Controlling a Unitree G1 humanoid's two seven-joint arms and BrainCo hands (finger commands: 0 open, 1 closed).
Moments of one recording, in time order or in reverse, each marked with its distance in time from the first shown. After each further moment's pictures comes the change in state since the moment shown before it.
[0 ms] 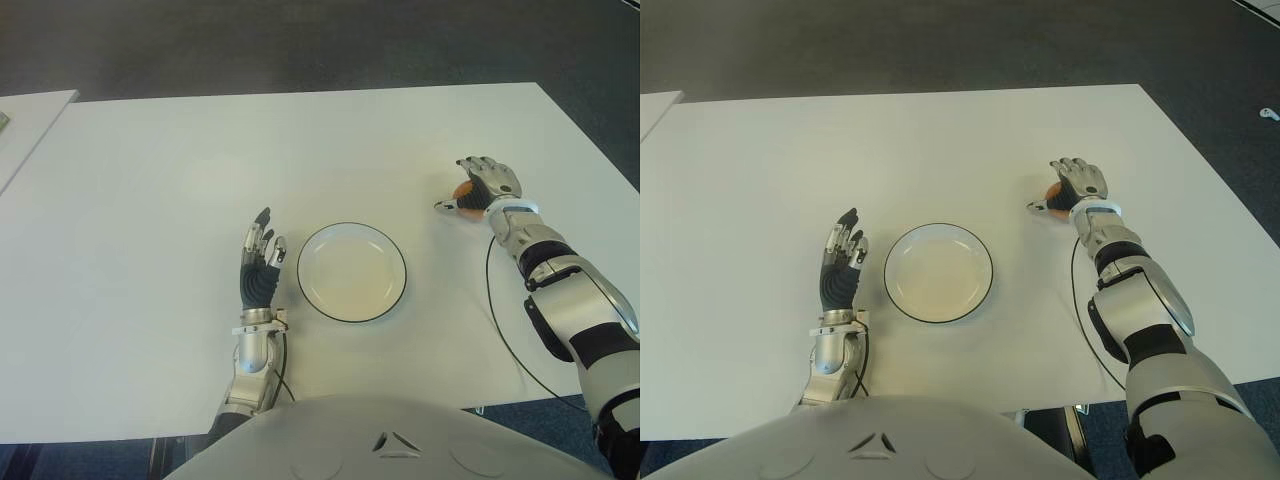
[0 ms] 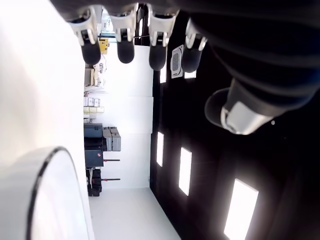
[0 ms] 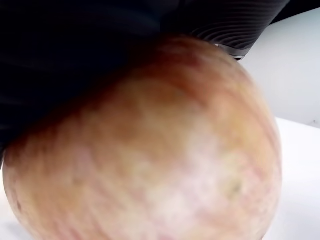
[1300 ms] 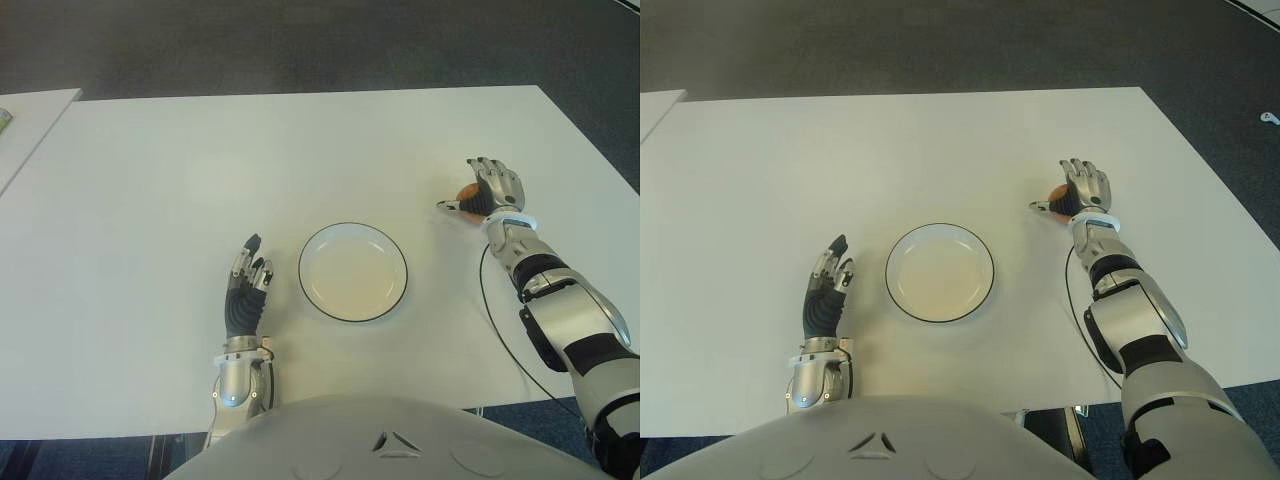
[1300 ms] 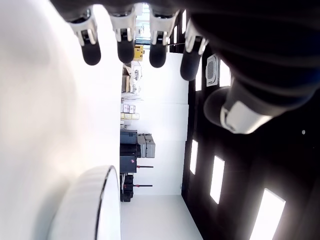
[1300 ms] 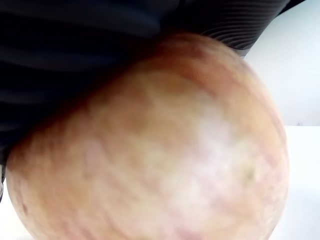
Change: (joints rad) left arm 0.185 -0.009 0.031 -0.236 -0.042 0.192 -0.110; right arm 0.062 0.042 -0.053 -0.015 0.062 0.034 -0.137
